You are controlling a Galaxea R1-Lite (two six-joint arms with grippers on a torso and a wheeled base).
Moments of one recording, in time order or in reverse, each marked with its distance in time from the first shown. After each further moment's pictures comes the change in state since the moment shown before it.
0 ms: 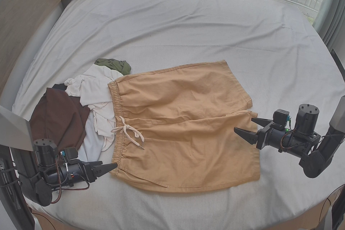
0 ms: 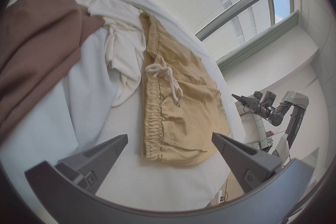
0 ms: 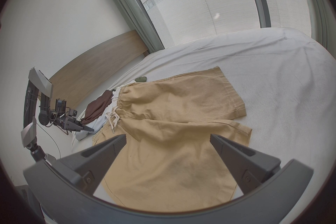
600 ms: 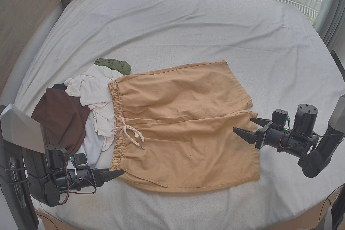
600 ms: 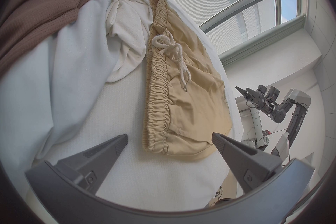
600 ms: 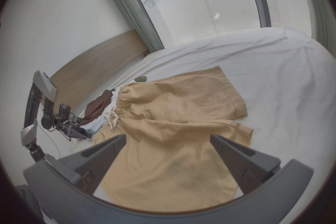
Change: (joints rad) left arm -0.036 0.115 -0.050 -0.004 -0.003 -0.012; right arm 0.002 0.013 -0.011 -0.002 -0.002 0.000
